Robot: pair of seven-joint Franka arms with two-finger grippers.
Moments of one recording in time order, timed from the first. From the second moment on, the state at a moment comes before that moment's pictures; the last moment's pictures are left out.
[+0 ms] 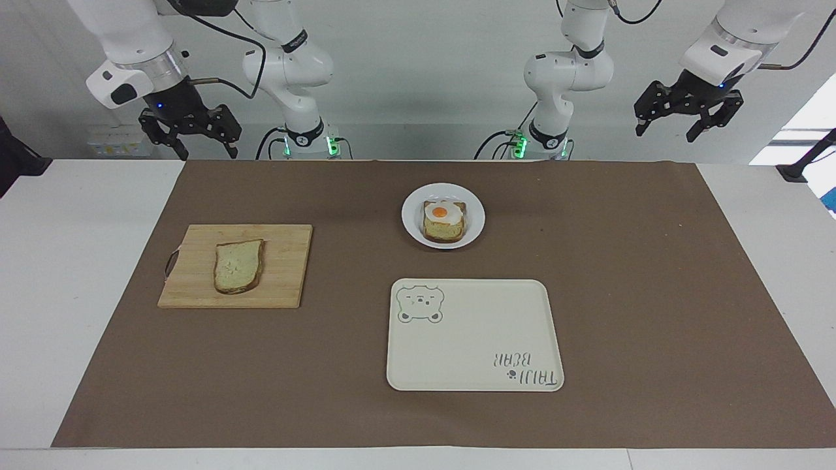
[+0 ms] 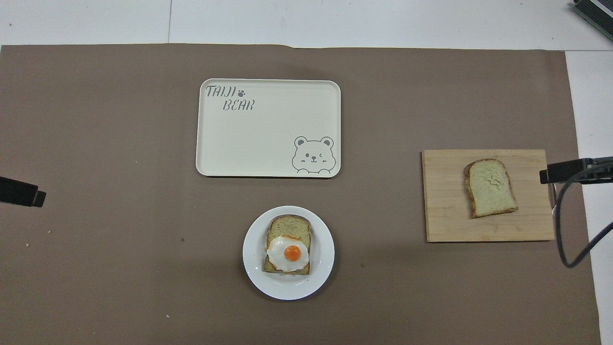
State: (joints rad) left arm -0.03 -0.08 -0.02 -1.48 -0.02 1.32 0.15; right arm 0.04 -0.11 -0.10 -1.69 0.03 1.61 -0.06
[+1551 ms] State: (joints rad) left arm -0.03 -0.08 -0.03 -1.48 -0.02 1.30 0.16; right arm 0.03 0.08 -0.10 -1.73 0.03 1.88 -0.06
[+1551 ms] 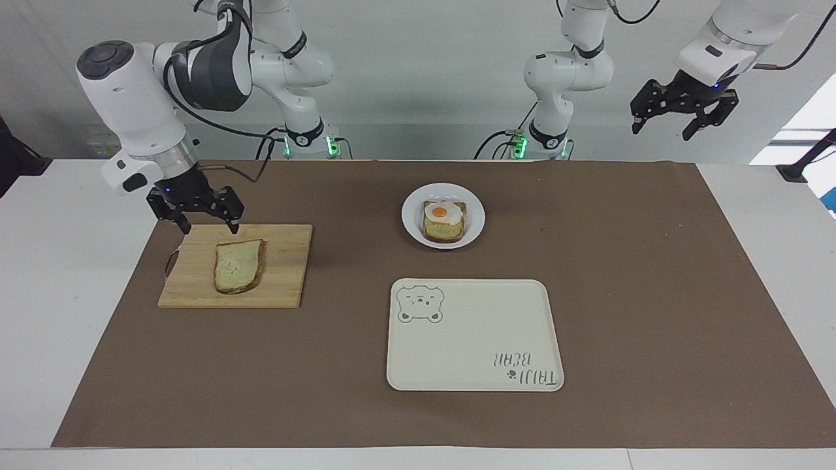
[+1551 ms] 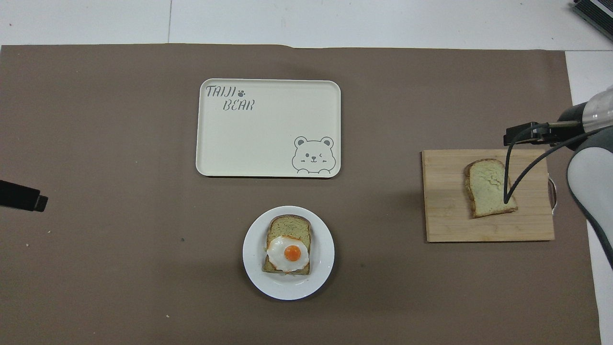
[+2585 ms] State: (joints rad) left arm -0.03 -0.08 -0.02 -1.49 -0.02 1.30 0.16; right arm -0.13 0.26 -0.10 -1.87 0.15 2.11 -0.25
